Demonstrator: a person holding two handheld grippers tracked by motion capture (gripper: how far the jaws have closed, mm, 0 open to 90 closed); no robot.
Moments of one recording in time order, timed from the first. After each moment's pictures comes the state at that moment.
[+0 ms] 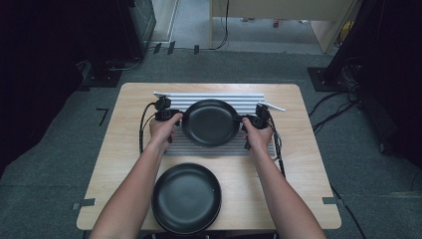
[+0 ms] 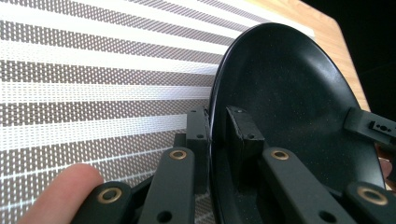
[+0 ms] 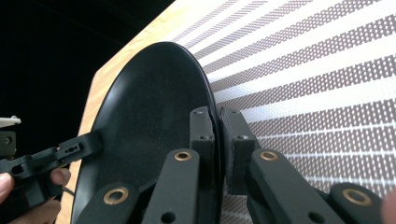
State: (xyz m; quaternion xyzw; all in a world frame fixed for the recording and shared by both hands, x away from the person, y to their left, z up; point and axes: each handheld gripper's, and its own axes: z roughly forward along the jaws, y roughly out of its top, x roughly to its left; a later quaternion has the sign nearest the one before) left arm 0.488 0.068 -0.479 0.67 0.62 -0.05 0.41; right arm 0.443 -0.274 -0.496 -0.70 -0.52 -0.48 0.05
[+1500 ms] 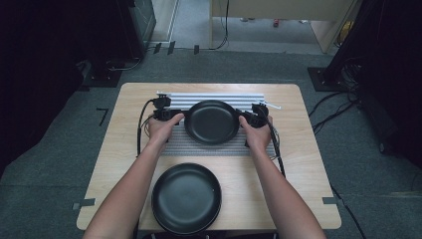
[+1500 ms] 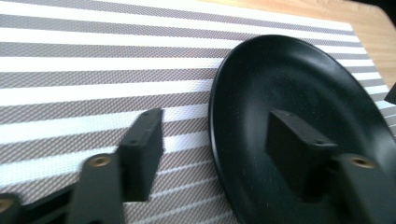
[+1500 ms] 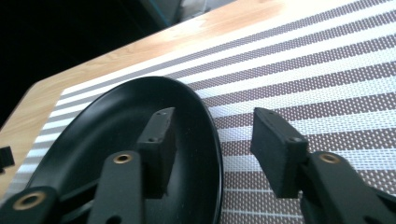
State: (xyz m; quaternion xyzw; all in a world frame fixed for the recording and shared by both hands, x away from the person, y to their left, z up) left arm 0.478 0.072 -0.465 0.70 0.59 0.06 0.39; right arm 0.448 -0.266 -0.497 -0.67 -0.56 -0.47 -0.12
